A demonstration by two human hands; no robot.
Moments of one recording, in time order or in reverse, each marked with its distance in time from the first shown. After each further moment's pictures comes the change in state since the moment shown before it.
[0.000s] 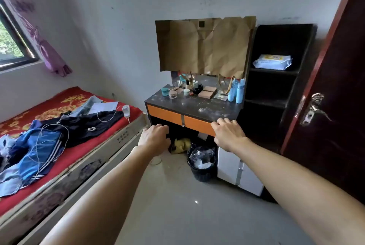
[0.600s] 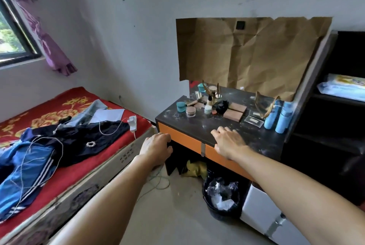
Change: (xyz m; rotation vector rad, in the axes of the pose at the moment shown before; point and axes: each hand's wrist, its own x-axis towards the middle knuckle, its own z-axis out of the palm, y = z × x) left_hand 0.257 -0.162 0.060 -0.109 0.009 -0.092; right_hand 0.329 -0.033 0.059 0.044 -0.067 -0.073
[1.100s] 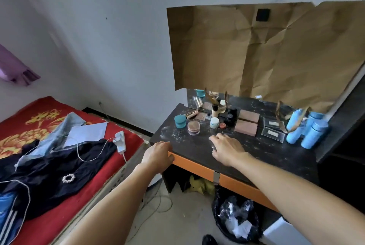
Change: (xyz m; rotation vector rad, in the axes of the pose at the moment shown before) left_hand 0.246 -0.099 0.054 -0.013 -0.220 0.063; right_hand 0.235 0.003 0.037 0.200 -0.113 0.134
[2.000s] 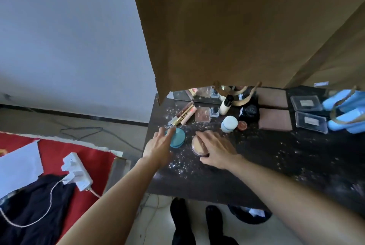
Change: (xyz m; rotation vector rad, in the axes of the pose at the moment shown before) left_hand 0.381 -0.111 0.138 0.050 -0.389 0.298; right_hand 0.308 0.019 0.149 0.253 -0.233 0.216
